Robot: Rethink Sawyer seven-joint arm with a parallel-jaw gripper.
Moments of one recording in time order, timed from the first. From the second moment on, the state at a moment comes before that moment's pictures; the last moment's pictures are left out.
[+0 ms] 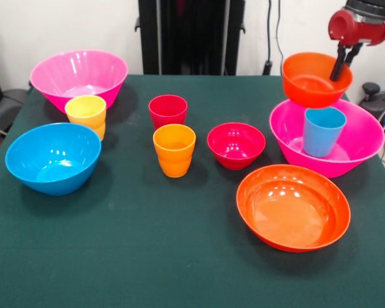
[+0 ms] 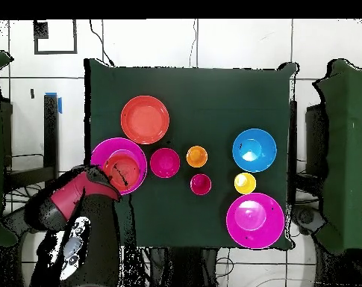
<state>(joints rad) 0.29 -0.73 -0.01 1.72 -0.39 0.54 1.89</state>
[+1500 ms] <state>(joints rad) 0.40 -0.60 -0.12 1.59 -0.25 0.55 1.89</state>
